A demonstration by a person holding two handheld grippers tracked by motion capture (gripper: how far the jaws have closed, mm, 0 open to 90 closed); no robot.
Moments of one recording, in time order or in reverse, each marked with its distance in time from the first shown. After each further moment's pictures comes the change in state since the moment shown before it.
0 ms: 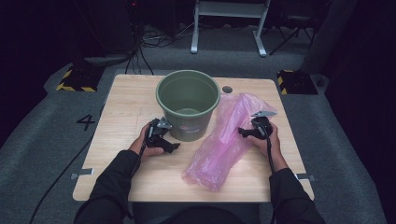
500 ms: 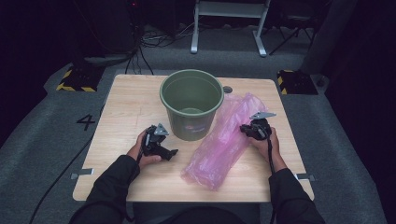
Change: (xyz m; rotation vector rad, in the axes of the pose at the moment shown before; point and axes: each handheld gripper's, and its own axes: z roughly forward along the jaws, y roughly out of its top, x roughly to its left) left arm -0.017 -0.027 -0.025 -0.002 0.025 -0.047; right arm 0.006 -0.002 -0.006 -0.026 0.087 -0.079
